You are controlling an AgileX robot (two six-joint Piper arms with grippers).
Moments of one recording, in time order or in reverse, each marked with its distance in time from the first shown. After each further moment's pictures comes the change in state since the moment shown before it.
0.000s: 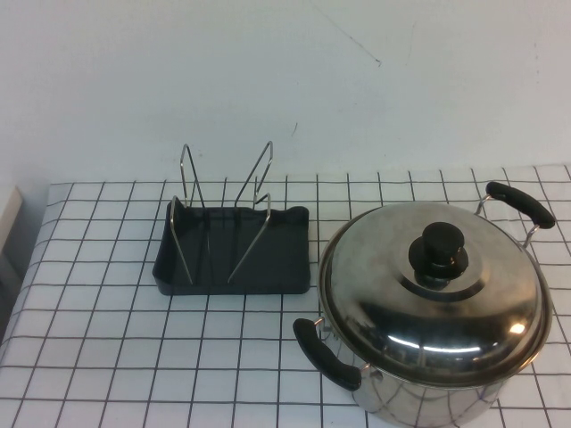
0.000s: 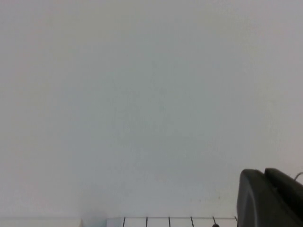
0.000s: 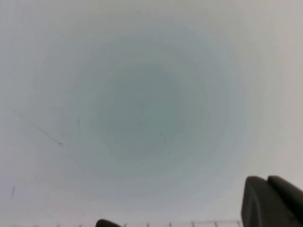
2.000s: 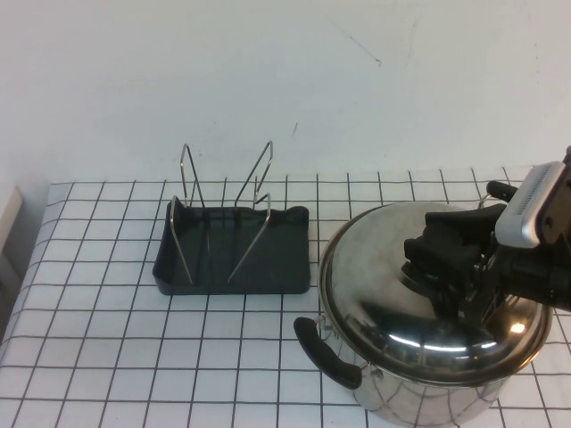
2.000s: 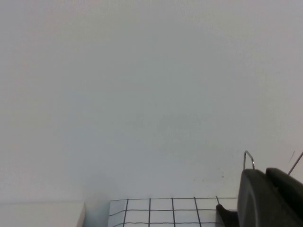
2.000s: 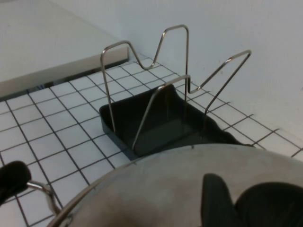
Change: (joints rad) right arm 0.243 1.282 -0.329 -0.375 -0.821 -0.072; left arm 0.000 0.100 0.002 0.110 -0.009 -0.078
